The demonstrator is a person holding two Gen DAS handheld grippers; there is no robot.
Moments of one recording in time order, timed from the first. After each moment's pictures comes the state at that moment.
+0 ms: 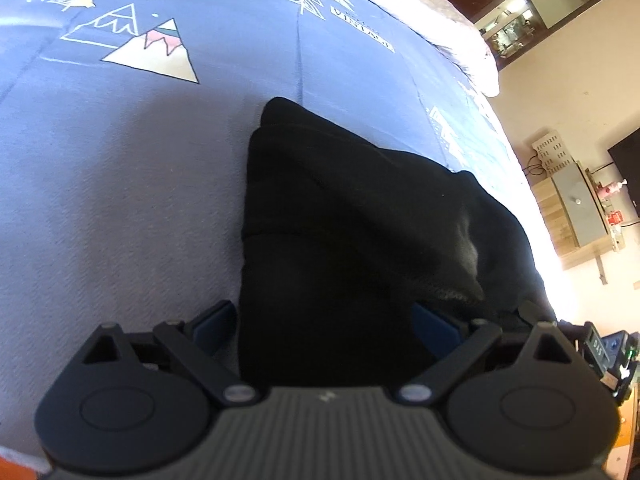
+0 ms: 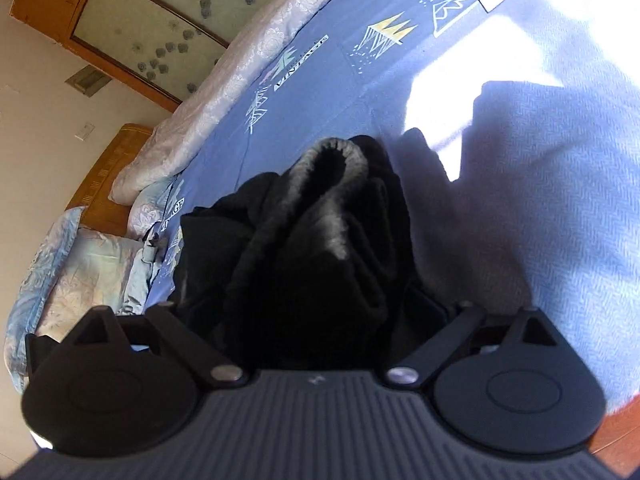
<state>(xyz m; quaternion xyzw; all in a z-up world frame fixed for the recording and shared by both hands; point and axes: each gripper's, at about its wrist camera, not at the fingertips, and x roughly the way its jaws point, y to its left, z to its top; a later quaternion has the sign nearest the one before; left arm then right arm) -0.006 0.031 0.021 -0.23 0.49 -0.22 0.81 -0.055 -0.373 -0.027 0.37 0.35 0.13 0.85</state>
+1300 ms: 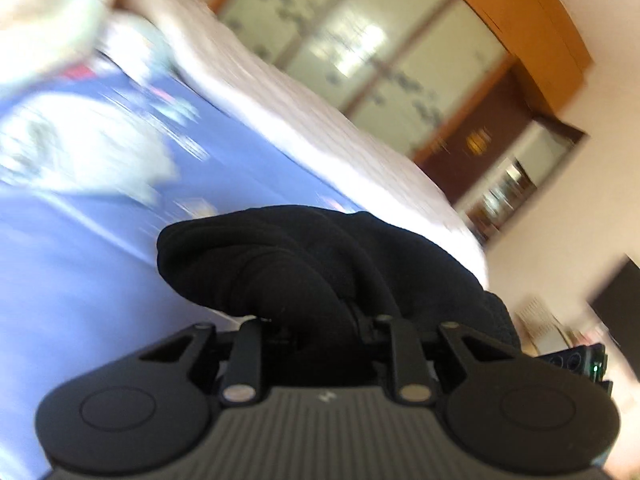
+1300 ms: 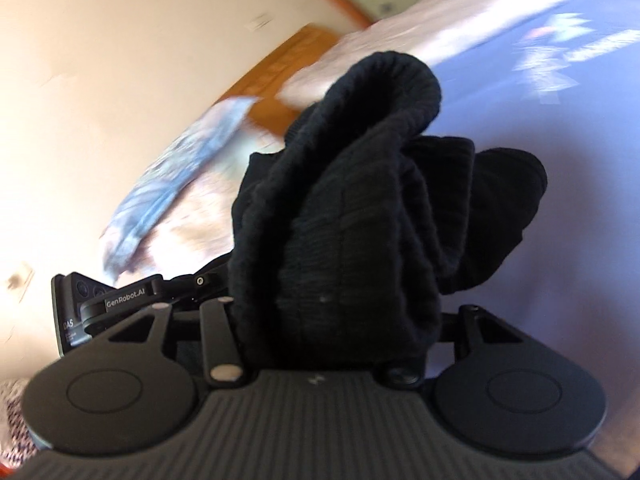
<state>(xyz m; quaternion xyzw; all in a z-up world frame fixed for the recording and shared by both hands) -0.041 0.229 0.147 -0.31 0.25 -0.12 0.91 0.096 -0.112 0.083 0.26 0.35 0.43 0.79</state>
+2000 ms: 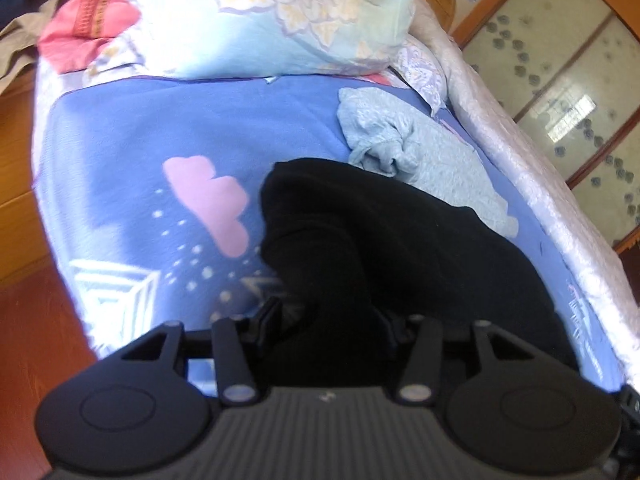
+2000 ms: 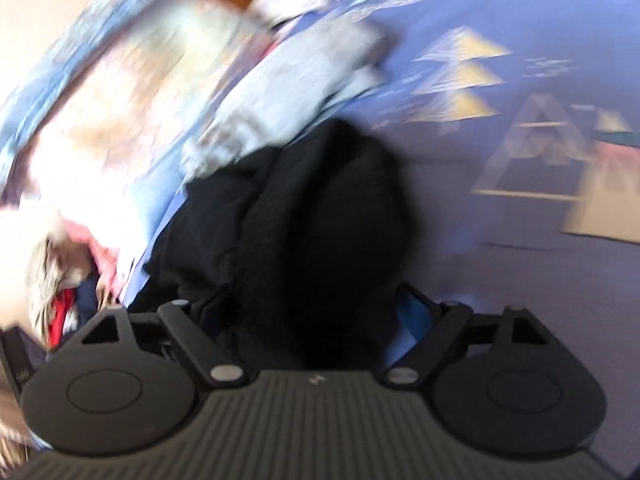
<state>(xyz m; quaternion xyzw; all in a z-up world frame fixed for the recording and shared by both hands) -0.079 0.399 0.023 -0.38 0.30 0.18 0.86 0.162 0.072 -0.011 0.20 0.48 0.33 0.79</state>
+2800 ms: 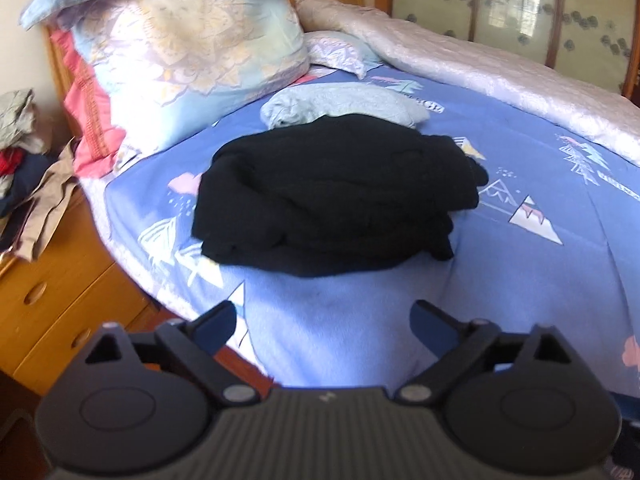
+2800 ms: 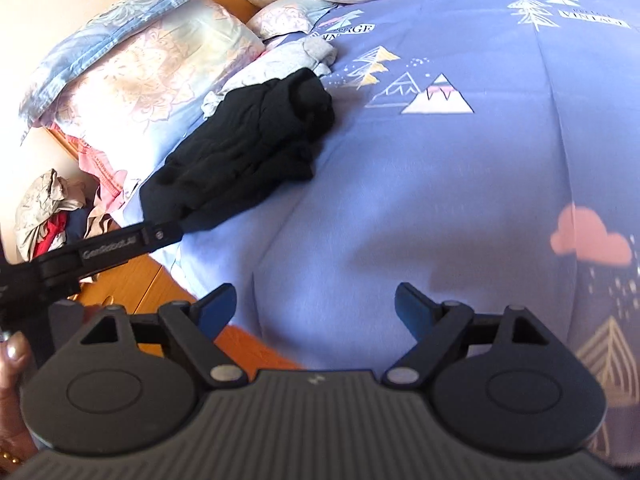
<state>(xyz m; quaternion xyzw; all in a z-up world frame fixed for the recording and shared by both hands) -0.161 0.180 0.085 -0.12 0.35 0.22 0.90 -0.019 -0.025 0.004 0.10 0.43 0.31 0.84</state>
